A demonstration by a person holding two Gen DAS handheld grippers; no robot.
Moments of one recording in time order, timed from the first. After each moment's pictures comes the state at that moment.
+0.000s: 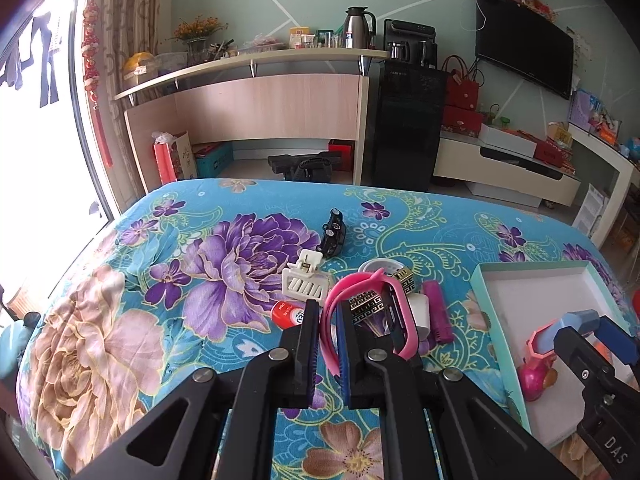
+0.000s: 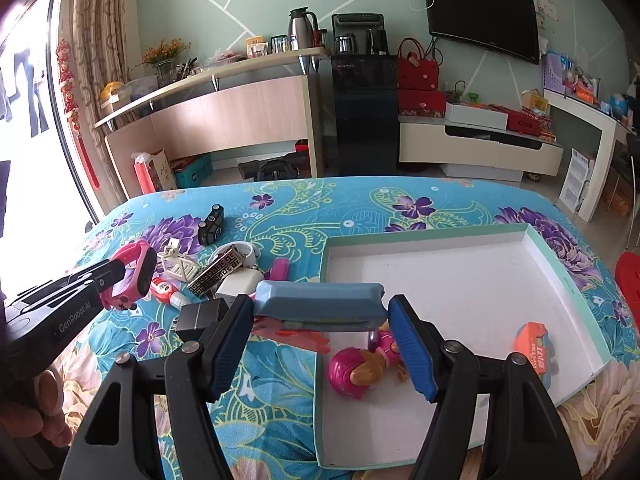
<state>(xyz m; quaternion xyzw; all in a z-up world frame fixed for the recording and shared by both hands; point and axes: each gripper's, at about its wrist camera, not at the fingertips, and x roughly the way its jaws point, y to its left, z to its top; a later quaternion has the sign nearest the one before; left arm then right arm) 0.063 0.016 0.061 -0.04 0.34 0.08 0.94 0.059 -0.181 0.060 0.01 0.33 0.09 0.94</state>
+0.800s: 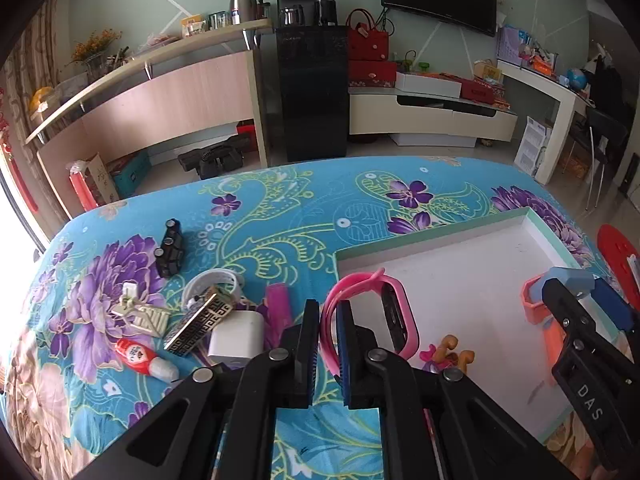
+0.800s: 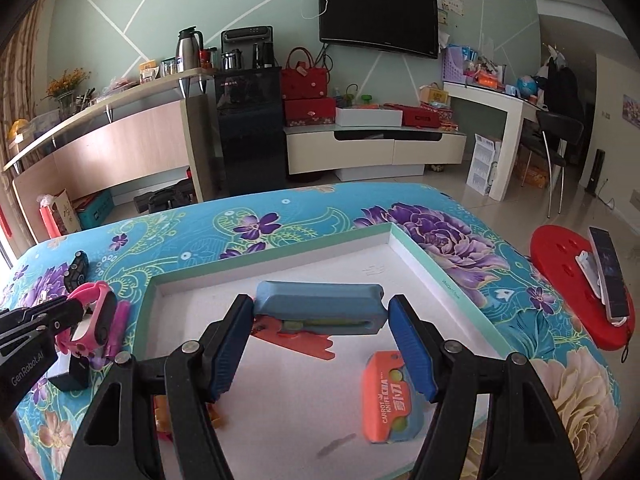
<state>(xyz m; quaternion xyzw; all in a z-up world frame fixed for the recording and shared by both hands) 0.136 -0.120 0.045 0.02 0.40 -0.05 0.91 0.092 -0.291 0.047 0.03 0.32 -0.09 0.94</state>
